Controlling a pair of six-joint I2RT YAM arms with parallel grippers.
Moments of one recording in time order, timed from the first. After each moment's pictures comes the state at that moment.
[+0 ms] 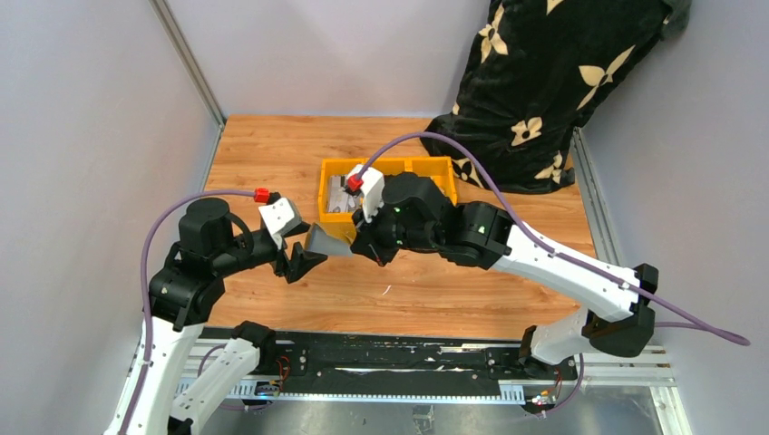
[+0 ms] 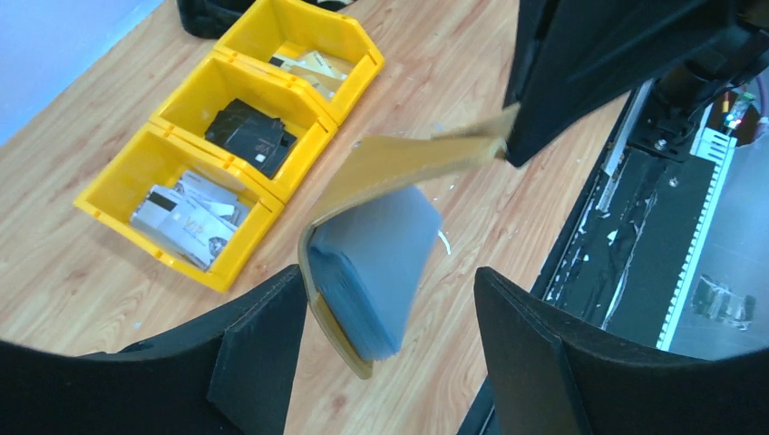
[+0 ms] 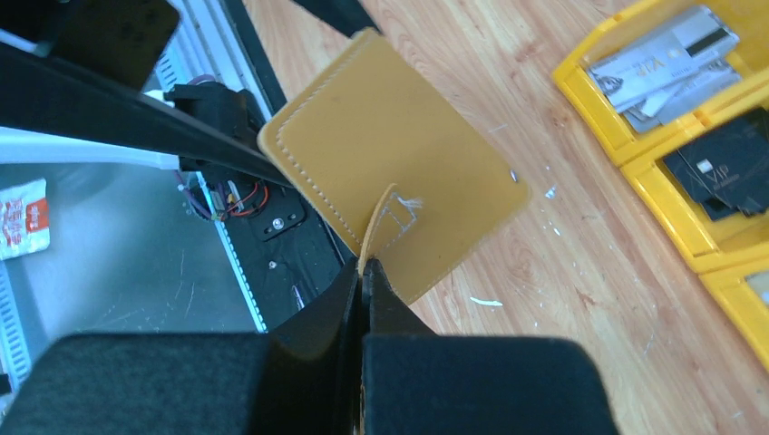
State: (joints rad) left arm -0.31 0.66 1.07 -0.81 0.68 0.30; right arm 1.17 1.39 1.58 -0.68 -0.05 0.22
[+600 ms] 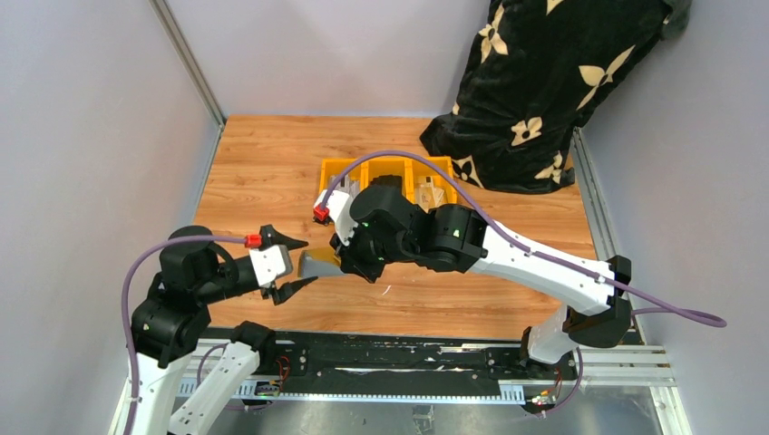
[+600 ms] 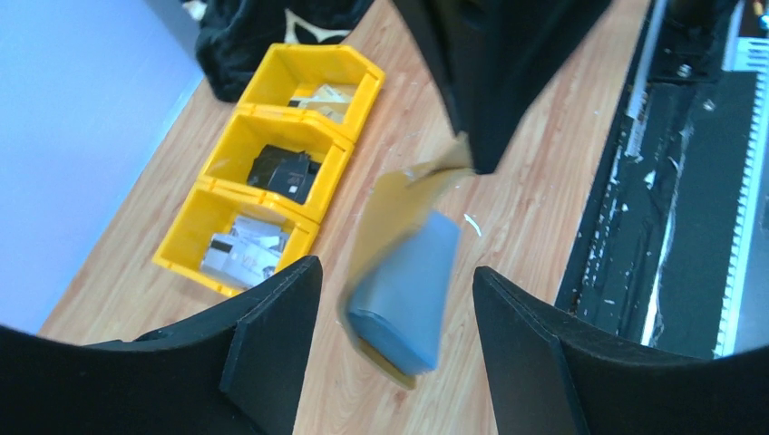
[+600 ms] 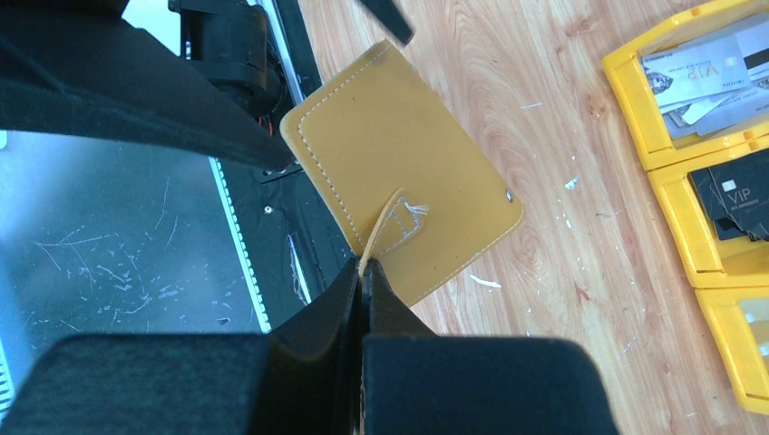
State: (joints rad) left arm -0.31 0.52 1.05 -0.90 0.72 0.56; right arm 1.29 1.54 1.76 -0.87 -0.05 0.09
